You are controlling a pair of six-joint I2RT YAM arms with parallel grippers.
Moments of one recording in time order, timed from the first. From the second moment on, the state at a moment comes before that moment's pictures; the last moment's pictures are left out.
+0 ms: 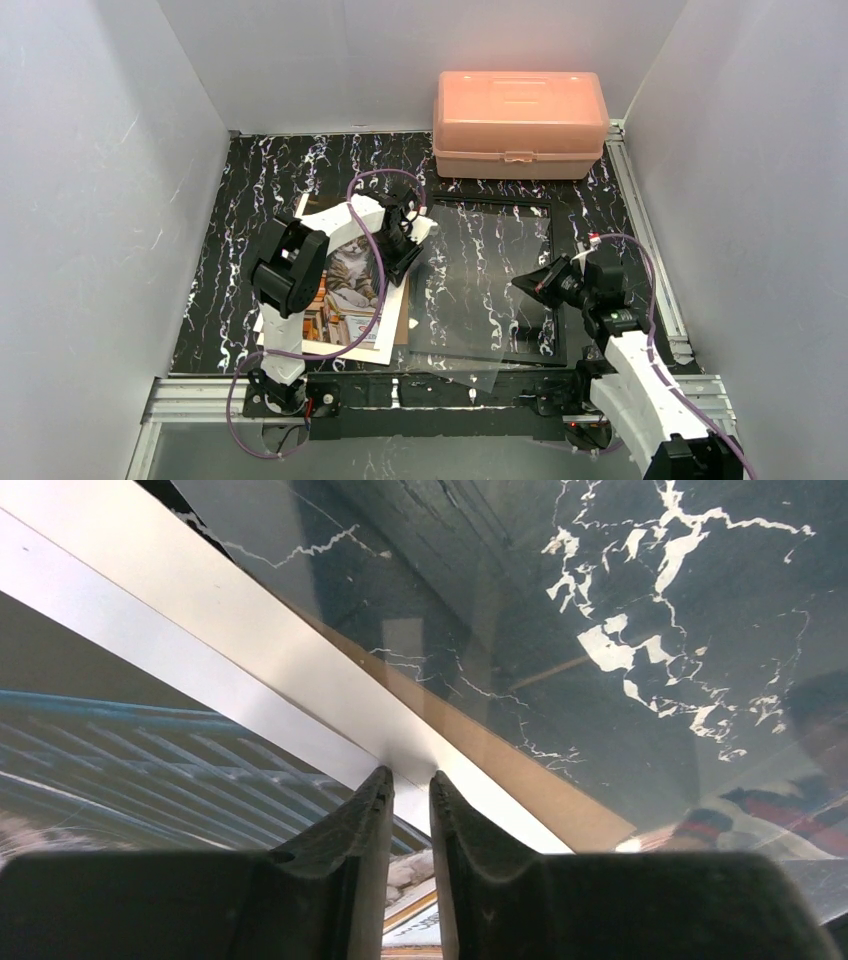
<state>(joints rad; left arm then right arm) -0.58 1.97 1.39 -0.90 0.27 0.22 0.14 0.68 0.29 -0.17 -0.50 1.02</state>
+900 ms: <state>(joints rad) -0.48 1.97 1.50 -1.00 0.35 0.21 0.15 1.23 1.00 -0.67 -0.30 0.27</state>
